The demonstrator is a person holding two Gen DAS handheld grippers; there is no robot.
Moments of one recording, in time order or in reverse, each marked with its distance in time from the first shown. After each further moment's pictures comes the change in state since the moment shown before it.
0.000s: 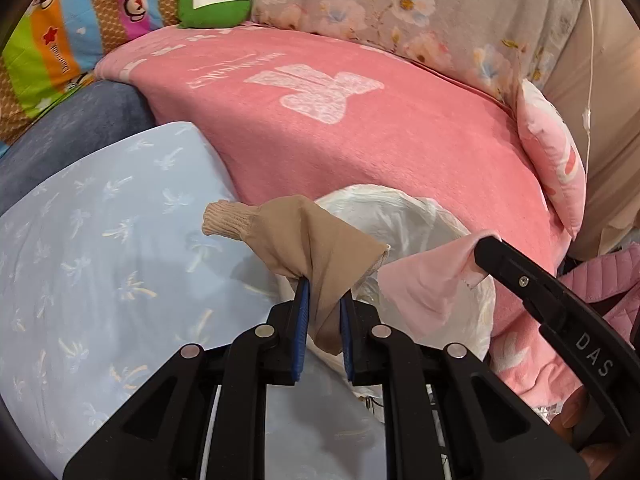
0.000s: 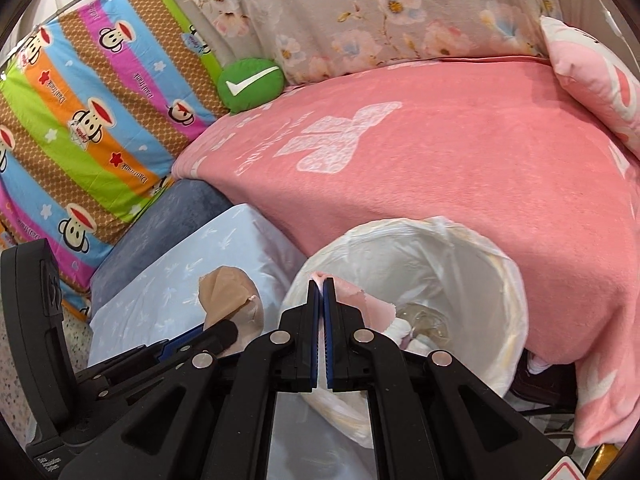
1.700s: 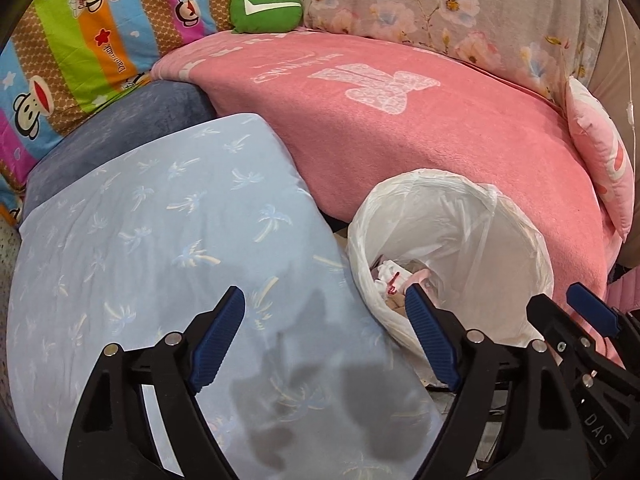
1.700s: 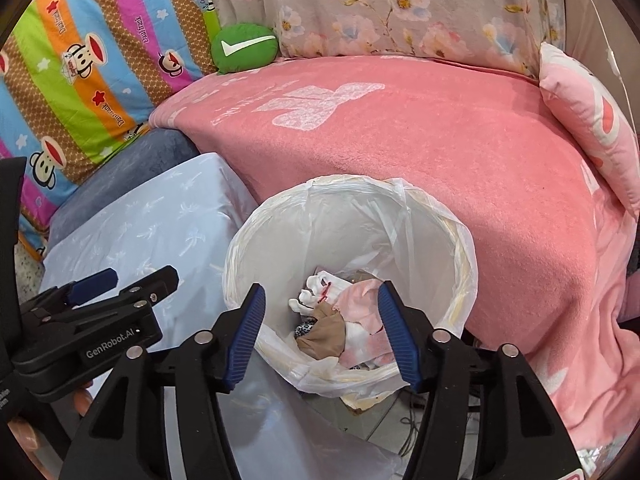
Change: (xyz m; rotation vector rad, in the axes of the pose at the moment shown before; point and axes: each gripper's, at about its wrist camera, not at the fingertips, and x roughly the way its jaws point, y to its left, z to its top) left arm -0.011 0.016 -0.031 -0.045 -0.040 0.234; right arm -0.008 0.006 -0.053 -0.195 0.063 -0.168
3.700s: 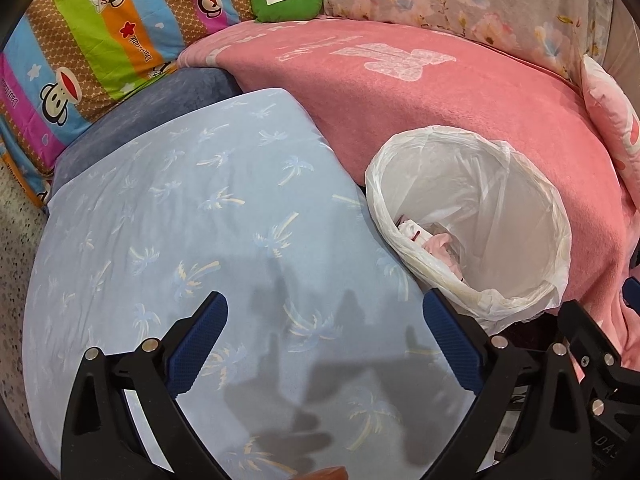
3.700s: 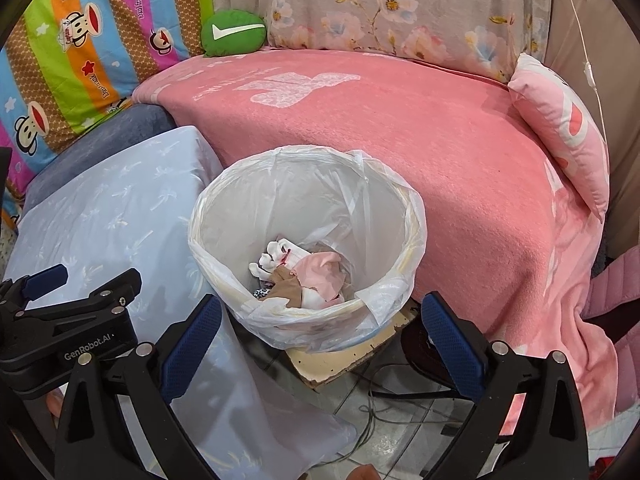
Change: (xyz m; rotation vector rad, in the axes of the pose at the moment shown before) left arm -0.014 -0.013 -0.046 -0.006 0.036 0.113; right arm -0.022 -0.015 -0.042 -0.059 0.015 -0.117
